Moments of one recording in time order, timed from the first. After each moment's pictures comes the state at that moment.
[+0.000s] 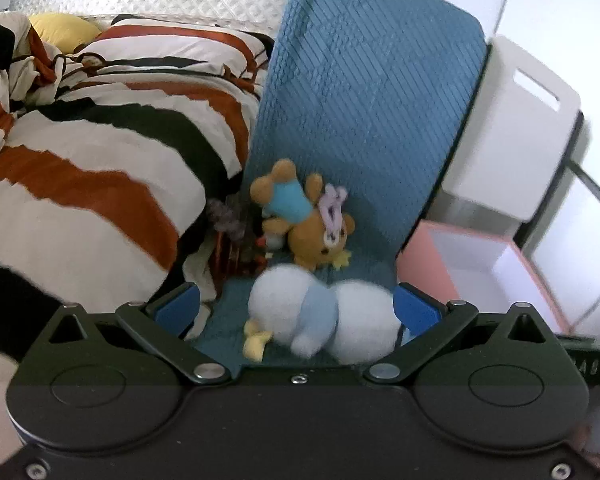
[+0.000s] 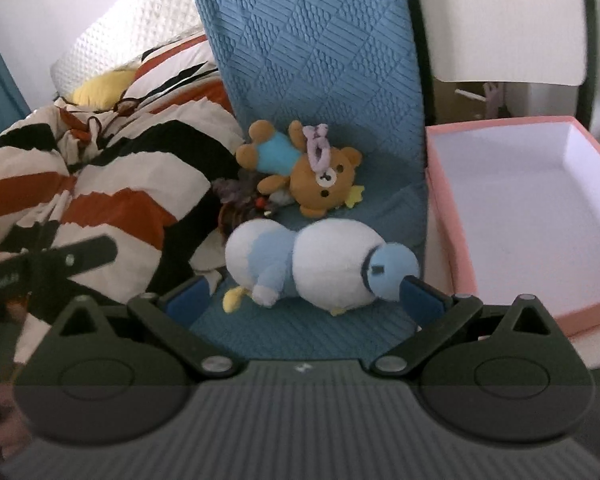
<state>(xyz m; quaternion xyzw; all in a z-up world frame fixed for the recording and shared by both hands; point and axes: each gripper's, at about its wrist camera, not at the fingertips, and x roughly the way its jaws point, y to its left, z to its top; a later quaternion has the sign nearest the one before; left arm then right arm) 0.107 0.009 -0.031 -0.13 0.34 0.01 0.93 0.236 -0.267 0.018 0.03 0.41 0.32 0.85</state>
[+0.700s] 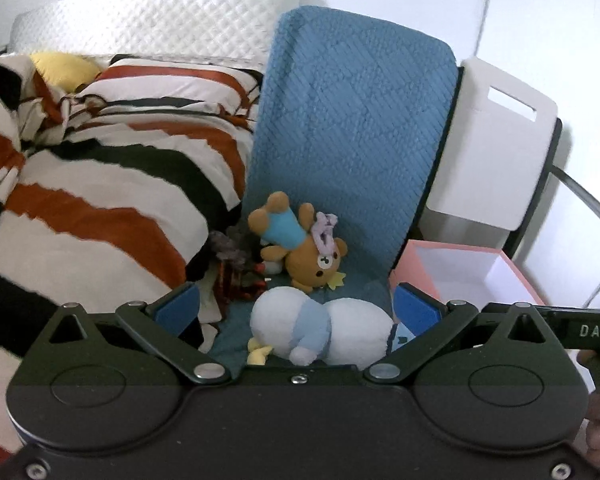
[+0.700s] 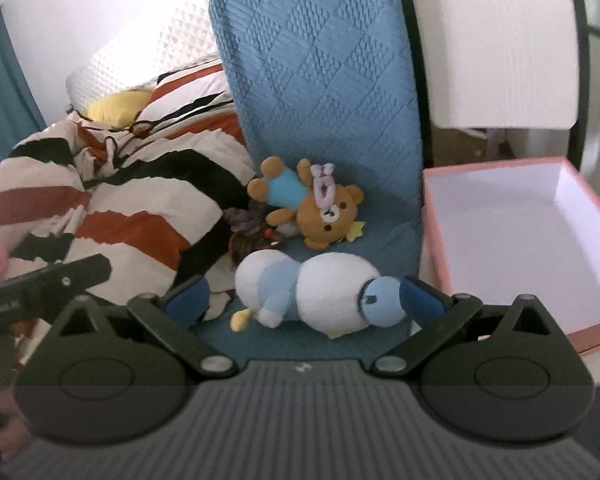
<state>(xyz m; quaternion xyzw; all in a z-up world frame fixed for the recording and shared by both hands) 0.055 -0.006 -0.005 -0.10 0.30 0.03 0.95 0.218 -0.290 0.059 0.02 0.36 0.33 0.87</state>
